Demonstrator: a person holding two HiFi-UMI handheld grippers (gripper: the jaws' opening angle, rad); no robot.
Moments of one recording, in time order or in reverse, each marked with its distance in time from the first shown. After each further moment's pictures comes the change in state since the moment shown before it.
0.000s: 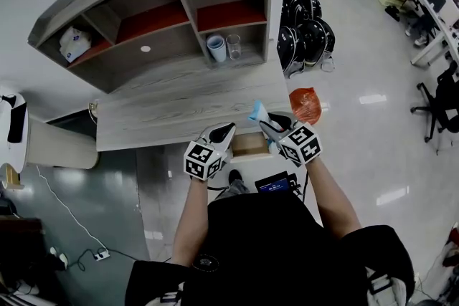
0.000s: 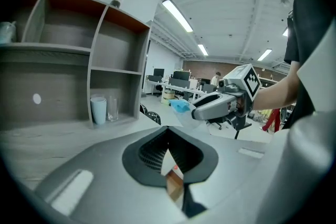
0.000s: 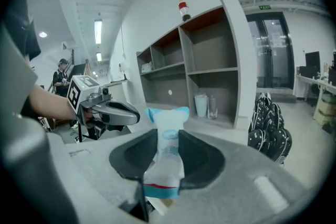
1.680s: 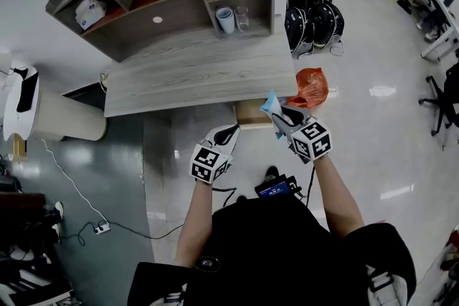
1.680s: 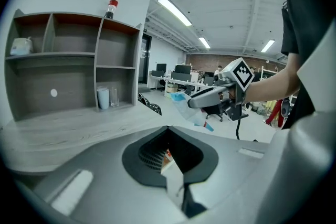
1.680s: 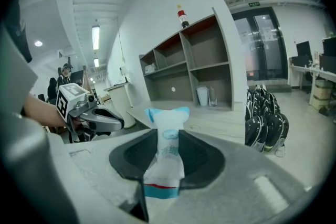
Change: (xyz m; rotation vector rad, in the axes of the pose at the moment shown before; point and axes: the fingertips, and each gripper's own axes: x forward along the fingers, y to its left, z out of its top) left arm -0.078 -0.096 -0.064 0.015 0.055 0.077; right arm -0.071 0.061 -0.059 0.083 -0.010 -0.009
